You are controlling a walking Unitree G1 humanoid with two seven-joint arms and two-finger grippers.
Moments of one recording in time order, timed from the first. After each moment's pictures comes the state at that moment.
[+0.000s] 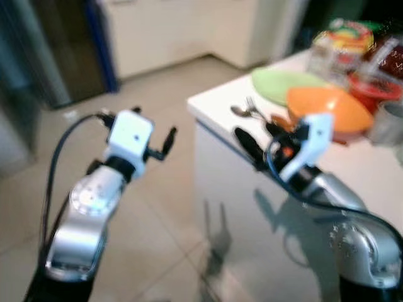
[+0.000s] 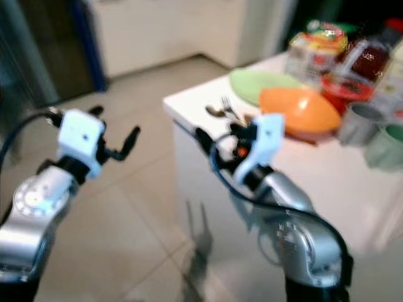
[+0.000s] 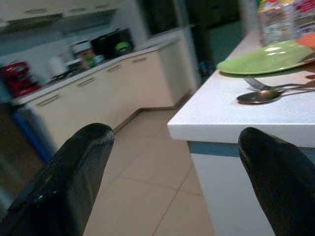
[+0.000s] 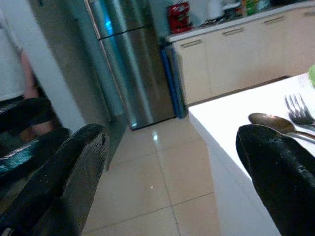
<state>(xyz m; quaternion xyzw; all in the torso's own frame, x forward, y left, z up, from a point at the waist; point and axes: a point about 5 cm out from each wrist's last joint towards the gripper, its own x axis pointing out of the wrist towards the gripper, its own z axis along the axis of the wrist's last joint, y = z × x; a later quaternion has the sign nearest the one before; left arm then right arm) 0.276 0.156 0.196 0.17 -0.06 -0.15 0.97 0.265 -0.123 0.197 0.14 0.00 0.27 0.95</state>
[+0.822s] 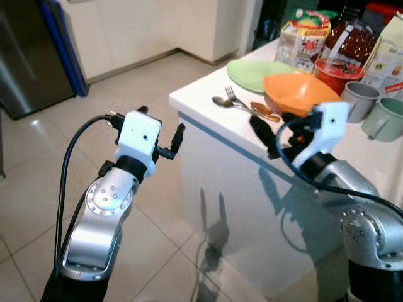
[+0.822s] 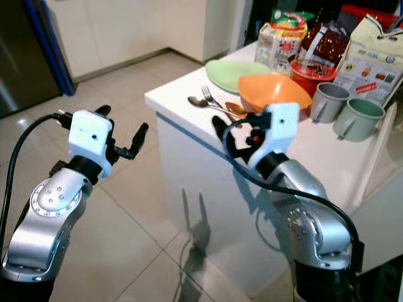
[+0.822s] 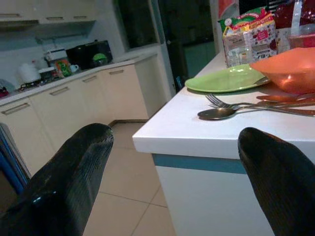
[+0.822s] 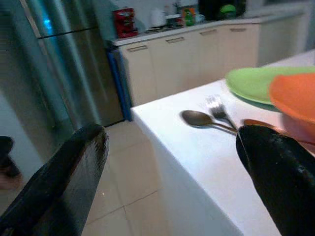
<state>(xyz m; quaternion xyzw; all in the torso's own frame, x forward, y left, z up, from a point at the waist) 0.277 0.137 0.195 0.14 -0.08 -0.14 0.98 0.284 -0.147 0.203 0.10 0.00 0.22 0.97</state>
